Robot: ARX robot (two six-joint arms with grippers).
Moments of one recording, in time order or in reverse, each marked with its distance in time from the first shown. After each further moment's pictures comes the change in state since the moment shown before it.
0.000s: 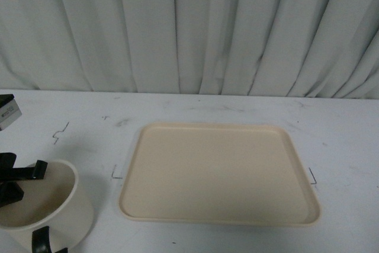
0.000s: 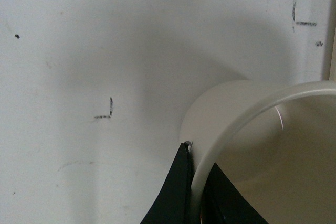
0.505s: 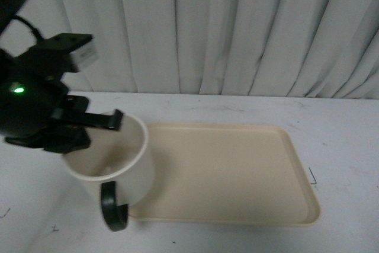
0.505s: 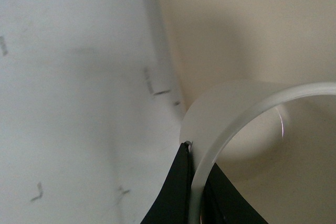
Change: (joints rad) left arm -0.269 -0.001 0.233 -0.122 -0.040 0.011; right arm 0.000 0.000 0.000 0.000 0.000 0.000
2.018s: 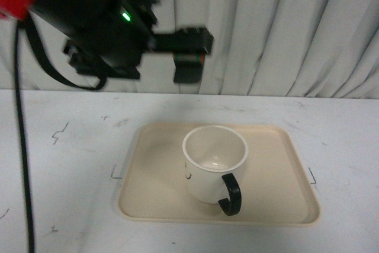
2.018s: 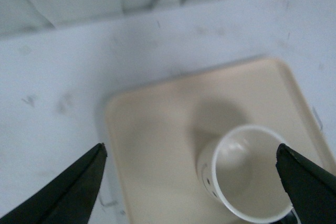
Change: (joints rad) left arm -0.110 0.078 0.228 0.124 0.019 -0.065; right arm 0.000 0.000 0.000 0.000 0.000 0.000
